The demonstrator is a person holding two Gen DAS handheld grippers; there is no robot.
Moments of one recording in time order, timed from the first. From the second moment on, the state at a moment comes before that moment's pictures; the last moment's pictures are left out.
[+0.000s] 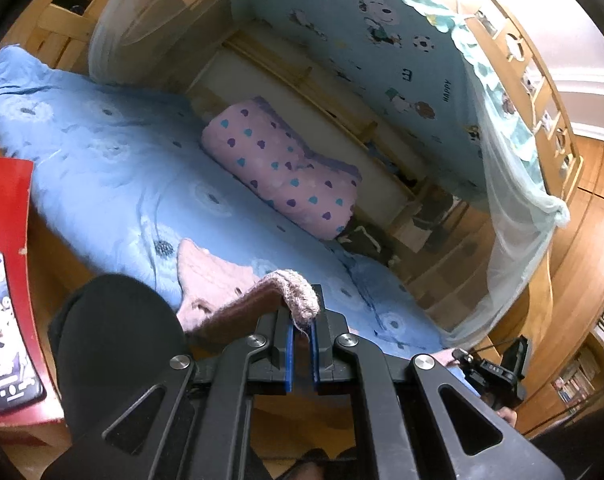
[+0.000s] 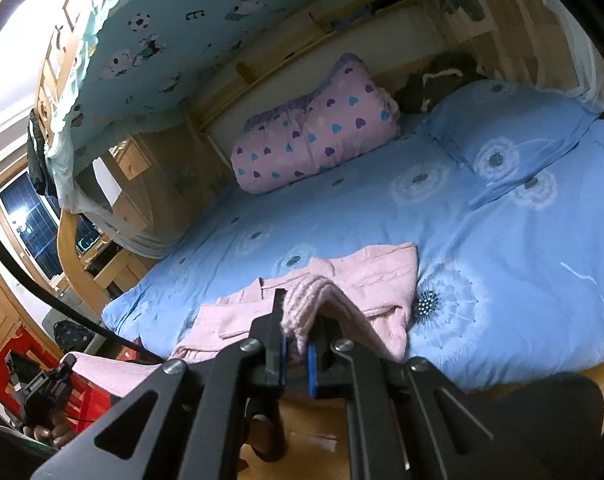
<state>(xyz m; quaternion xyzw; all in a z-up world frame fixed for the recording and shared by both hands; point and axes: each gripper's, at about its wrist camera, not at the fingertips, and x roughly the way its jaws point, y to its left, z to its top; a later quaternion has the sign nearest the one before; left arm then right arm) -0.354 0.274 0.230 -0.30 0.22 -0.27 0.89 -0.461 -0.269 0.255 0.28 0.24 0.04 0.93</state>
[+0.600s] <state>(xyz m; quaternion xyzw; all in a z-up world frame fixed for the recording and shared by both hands) -0.214 0.215 0.215 -0.22 0.32 -0.20 0.90 -0.348 -0.318 0.208 0.33 0.31 0.03 0.89</state>
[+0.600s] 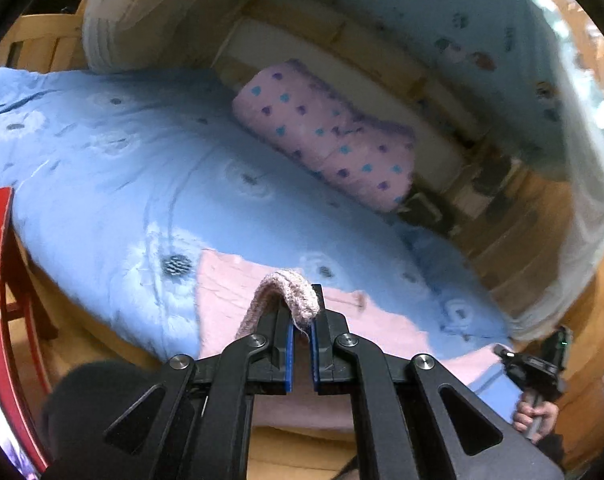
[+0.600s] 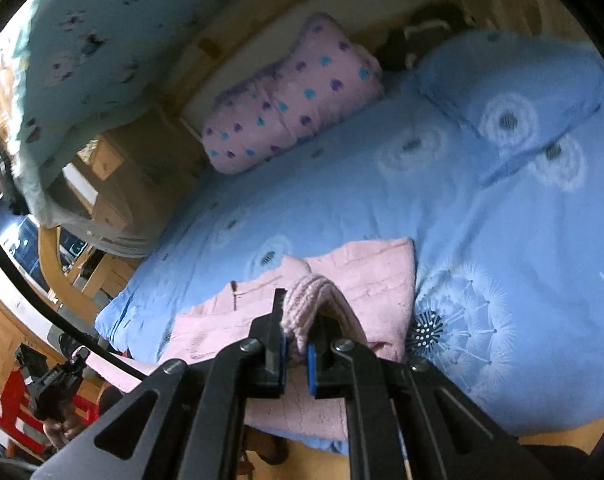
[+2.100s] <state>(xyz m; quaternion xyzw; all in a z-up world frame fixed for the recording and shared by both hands) 0.034 0.125 0.098 -0.17 0.53 -0.13 0.82 -0.130 -0.381 0.063 0.43 0.47 -0.06 0.77</state>
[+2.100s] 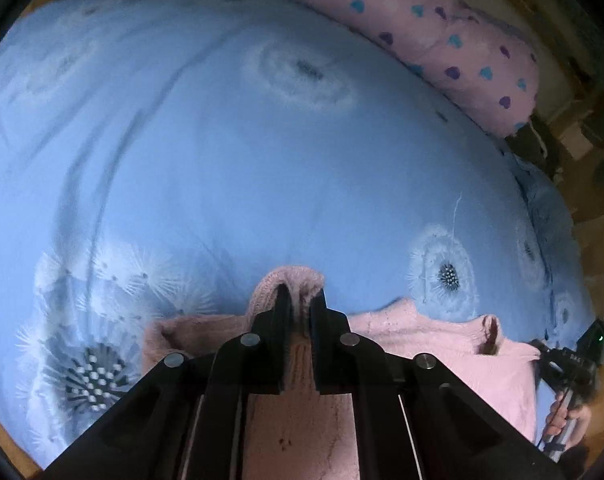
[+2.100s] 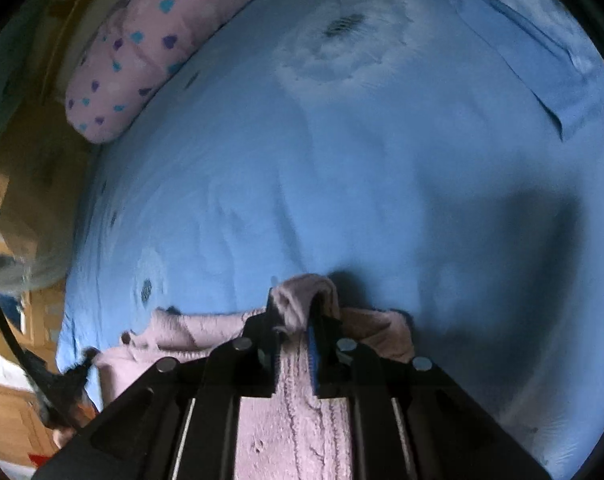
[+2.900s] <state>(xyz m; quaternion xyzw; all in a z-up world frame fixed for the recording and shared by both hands) -0.056 0.134 0.102 -0.12 0.57 -0.08 0.81 -0.184 -0.309 0.081 0.23 0.48 -0.01 0.85</state>
